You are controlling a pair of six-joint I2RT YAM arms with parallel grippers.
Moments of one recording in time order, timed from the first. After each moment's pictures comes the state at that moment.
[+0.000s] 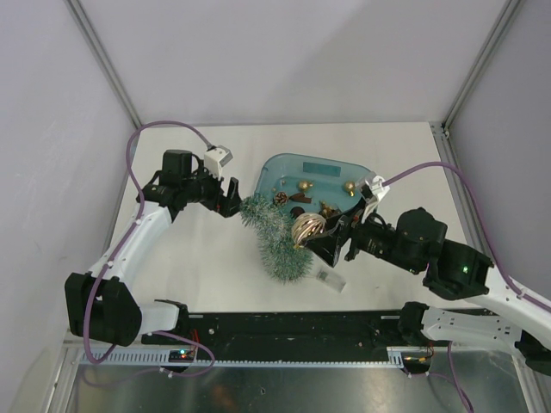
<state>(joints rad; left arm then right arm) -0.19 1.27 1.04 -0.52 0.55 0.19 1.11 0.77 1.08 -0.43 0.10 0.44</state>
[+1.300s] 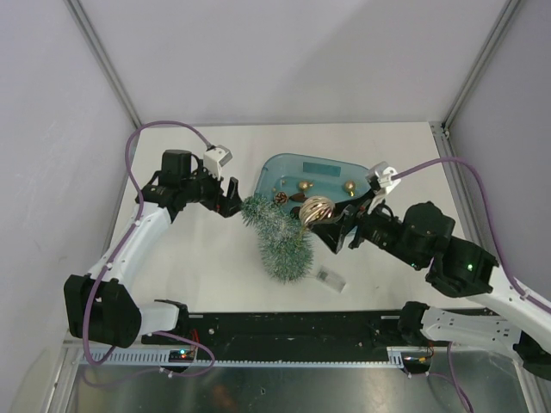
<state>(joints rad) -0.19 1.26 1.04 -0.52 0.55 0.19 1.08 0.80 1.12 -0.41 0.17 0.34</state>
